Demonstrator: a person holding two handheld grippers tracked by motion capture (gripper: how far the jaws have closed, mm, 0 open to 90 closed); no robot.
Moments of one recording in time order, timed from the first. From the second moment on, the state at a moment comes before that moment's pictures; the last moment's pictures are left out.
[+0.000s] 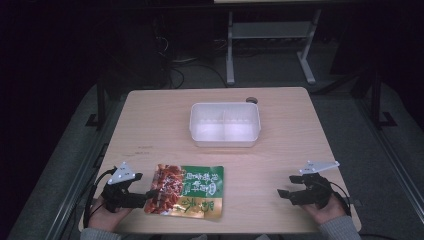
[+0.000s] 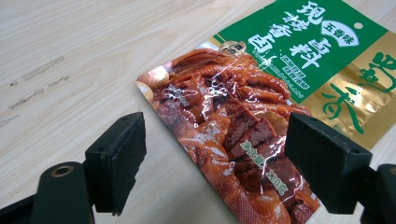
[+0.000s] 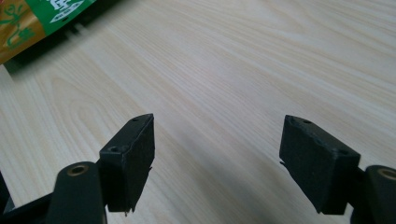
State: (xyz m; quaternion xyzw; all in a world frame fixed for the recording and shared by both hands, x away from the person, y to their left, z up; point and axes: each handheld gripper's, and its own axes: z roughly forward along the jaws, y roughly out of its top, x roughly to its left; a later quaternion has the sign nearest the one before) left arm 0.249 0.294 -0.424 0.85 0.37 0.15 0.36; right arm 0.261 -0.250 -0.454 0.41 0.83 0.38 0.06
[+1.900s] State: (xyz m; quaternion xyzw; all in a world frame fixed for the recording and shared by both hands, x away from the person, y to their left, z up) left arm 0.261 0.274 -0.437 0.89 0.32 0.09 0.31; right arm 0.299 -0.112 -0.433 0.35 0.86 0.38 -0.01
